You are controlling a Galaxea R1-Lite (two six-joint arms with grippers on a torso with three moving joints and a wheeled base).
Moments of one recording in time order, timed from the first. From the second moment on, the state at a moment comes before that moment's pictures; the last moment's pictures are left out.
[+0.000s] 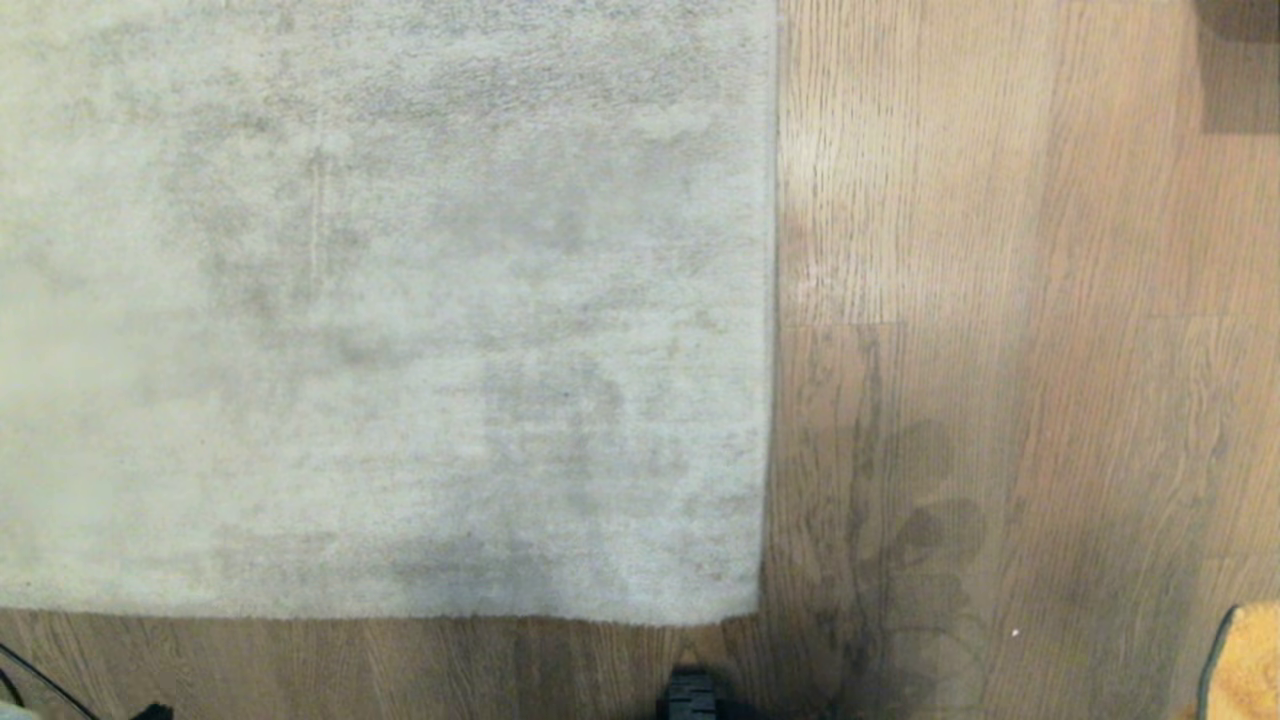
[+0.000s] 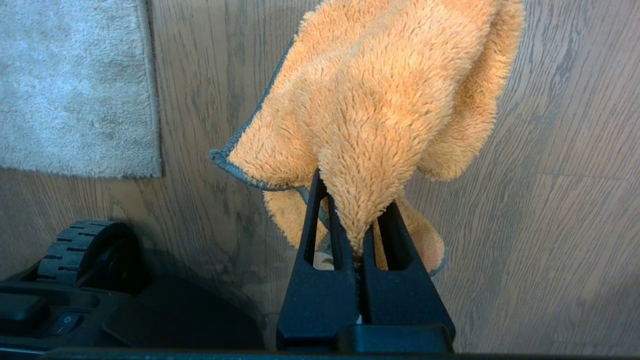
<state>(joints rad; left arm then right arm) -0.25 0.57 0.00 -0.22 0.22 0.15 0.01 0.00 0.00 0.01 0.03 -0.08</state>
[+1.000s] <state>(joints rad) -0.01 0.08 0.00 0.00 -0.02 0.06 0.01 0.00 0.00 0.01 0.03 -0.08</state>
